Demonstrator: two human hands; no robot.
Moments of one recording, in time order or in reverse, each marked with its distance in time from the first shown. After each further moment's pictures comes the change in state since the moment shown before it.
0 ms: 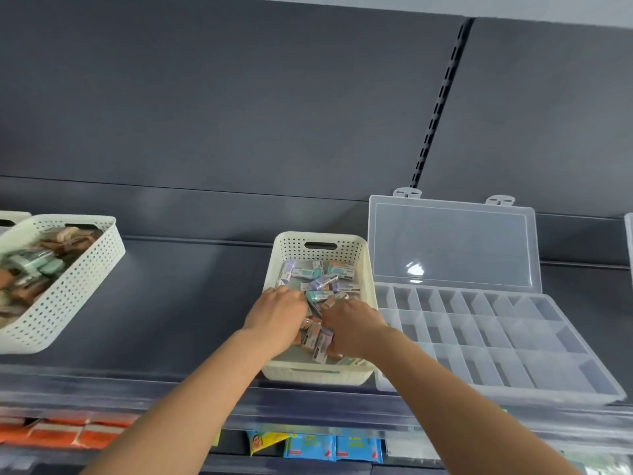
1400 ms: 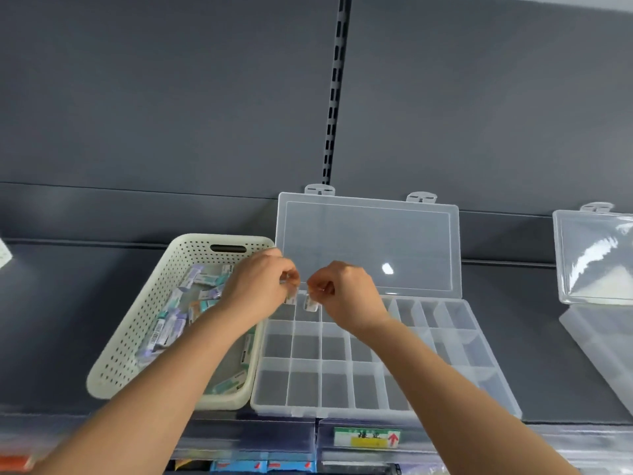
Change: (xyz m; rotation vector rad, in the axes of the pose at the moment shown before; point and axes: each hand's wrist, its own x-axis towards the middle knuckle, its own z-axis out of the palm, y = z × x) left_hand 0.111 0.103 -0.045 -0.496 0.260 -0.143; right_hand -0.031 0.162 -0.012 0.506 0.507 0.026
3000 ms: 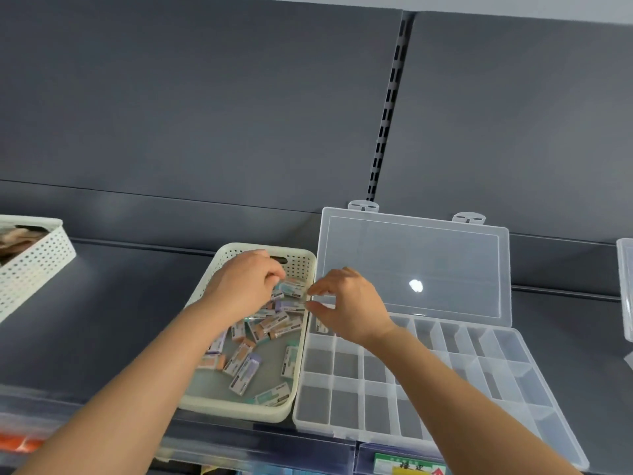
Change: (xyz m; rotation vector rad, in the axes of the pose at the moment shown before) left_hand -0.014 -0.059 -0.052 0.062 -0.040 -0.120; right_hand 0.026 -0.031 0.029 -0.025 -0.028 -0.214
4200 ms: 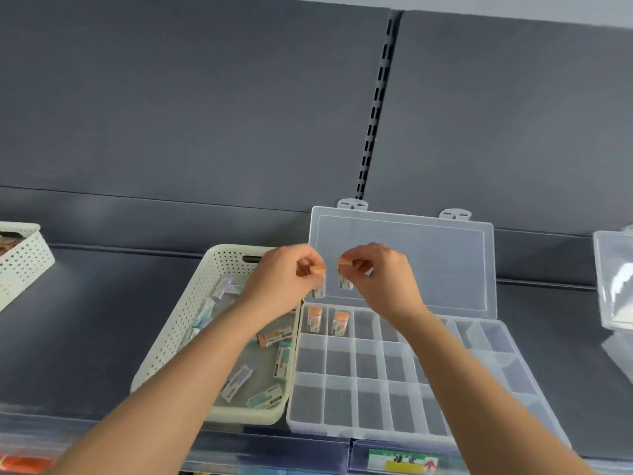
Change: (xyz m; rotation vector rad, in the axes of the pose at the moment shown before) left_hand 0.007 0.052 0.011 -0.445 0.059 0.016; right_hand -0.003 0.011 -0.047 0.181 0.261 0.236
